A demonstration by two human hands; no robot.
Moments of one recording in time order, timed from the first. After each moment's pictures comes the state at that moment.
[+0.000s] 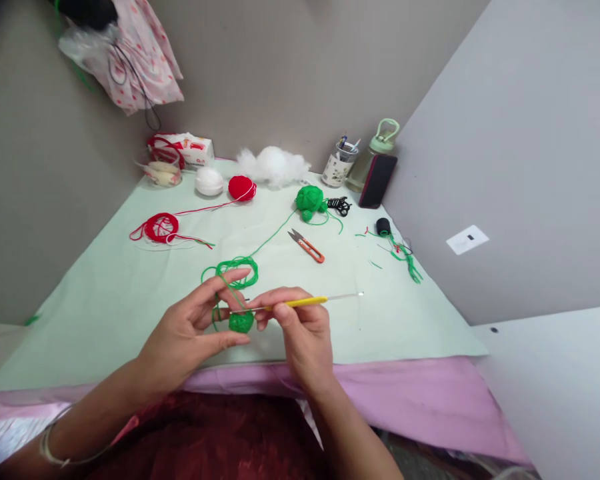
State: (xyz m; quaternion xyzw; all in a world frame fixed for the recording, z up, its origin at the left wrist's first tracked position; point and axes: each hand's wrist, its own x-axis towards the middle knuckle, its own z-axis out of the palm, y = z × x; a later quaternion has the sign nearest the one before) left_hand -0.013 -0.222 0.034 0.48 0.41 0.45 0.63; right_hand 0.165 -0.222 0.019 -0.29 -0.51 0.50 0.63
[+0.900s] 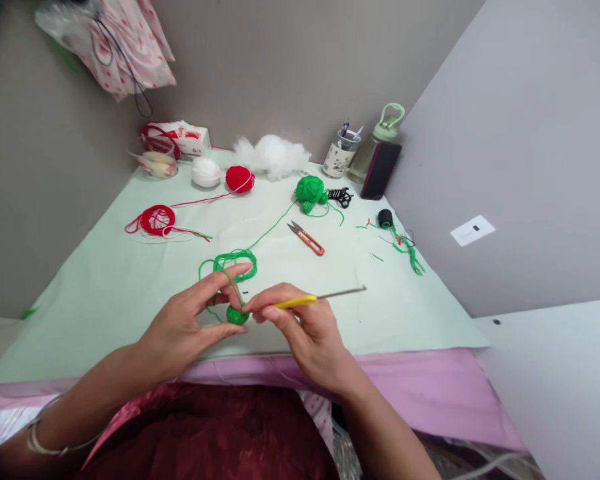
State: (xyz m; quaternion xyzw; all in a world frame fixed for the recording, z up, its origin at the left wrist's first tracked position) left_hand -0.022 -0.211 0.023 0.69 0.39 0.41 0.45; right_hand 0.195 -0.224 0.037 -0.33 -0.72 0.38 0.47
